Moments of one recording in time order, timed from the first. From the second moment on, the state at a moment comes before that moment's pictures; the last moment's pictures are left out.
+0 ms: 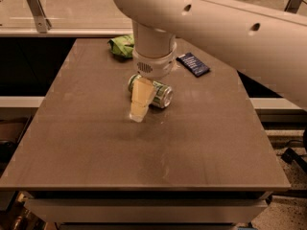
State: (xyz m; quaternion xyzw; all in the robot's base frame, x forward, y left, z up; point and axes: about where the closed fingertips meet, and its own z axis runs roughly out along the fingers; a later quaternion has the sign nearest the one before) arm 0.535 -0.016 0.861 -0.50 0.86 -0.05 0.06
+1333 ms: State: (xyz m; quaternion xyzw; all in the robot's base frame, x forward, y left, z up) arm 0.559 0.012 0.840 -0.50 0.86 -0.01 0.08
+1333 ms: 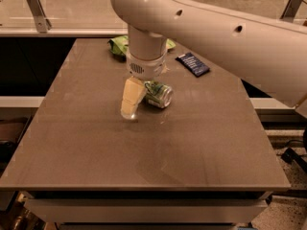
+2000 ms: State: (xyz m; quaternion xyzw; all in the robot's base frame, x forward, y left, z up) arm 0.564 0.011 0.842 -0.48 0.87 -0.01 0.09
